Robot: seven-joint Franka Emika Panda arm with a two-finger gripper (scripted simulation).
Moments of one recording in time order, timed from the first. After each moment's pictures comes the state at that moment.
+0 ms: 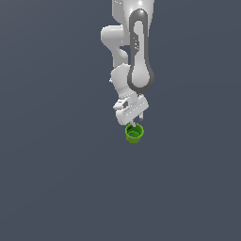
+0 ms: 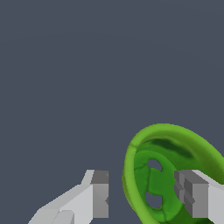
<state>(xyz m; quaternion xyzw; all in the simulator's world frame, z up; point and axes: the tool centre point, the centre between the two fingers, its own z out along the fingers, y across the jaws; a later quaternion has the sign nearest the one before) -0.092 0.093 0.097 -0.87 -0.38 -0.30 0.09</state>
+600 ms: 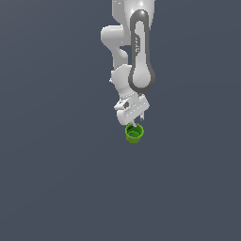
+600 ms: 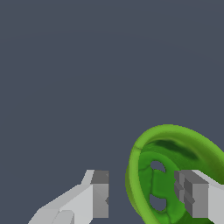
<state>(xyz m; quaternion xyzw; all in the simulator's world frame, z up) -0.092 0.097 0.096 -0.87 -0.38 -0.30 0.09</state>
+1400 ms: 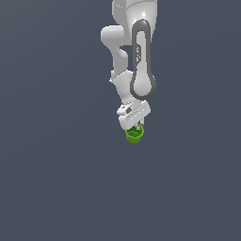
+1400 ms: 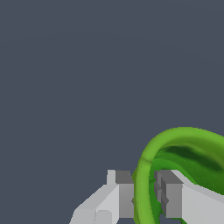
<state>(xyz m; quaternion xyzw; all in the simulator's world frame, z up) -0.080 0.107 0.073 -0.87 -0.37 -0.30 0.09</state>
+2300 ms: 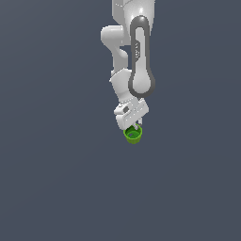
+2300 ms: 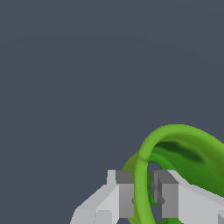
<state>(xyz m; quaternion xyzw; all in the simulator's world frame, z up) -0.075 0.094 0.084 -0.87 -0.38 -0.30 0.09</state>
